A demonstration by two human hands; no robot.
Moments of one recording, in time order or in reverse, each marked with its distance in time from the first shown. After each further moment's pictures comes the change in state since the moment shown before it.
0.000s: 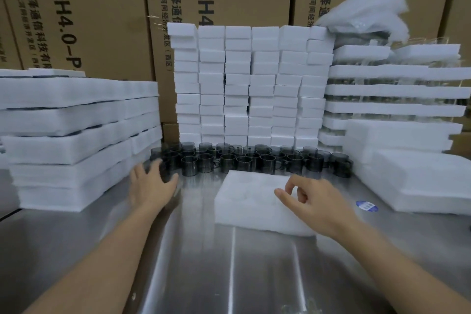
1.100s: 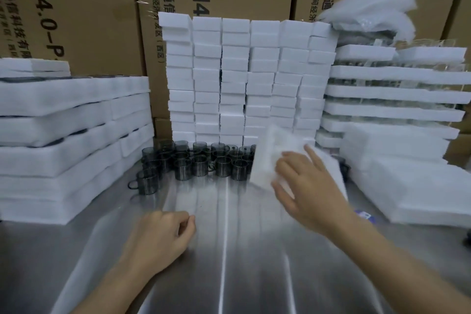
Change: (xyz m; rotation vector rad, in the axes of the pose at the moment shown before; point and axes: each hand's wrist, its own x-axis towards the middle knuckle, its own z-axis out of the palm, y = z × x) left_hand -0.093 0.012 -0.031 0.028 -0.104 0.588; right_hand 0.040 -0.021 -0.023 -0.343 0.192 -0.395
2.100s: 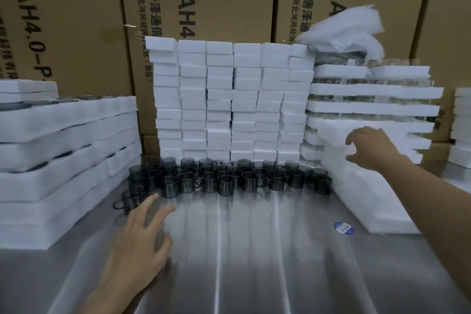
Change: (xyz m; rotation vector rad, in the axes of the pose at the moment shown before) left_hand 0.004 -0.002 0.001 -0.025 0.104 -0.113; right_hand 0.029 0.238 -0.048 -0.402 -0.514 0.614
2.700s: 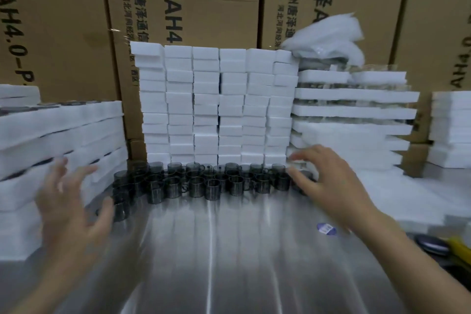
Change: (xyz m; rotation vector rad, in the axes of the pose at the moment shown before) left_hand 0.031 -0.050 -0.043 -0.203 0.475 -0.111; right_hand -0.146 -0.087 -0.046 0.719 0.411 -0.290
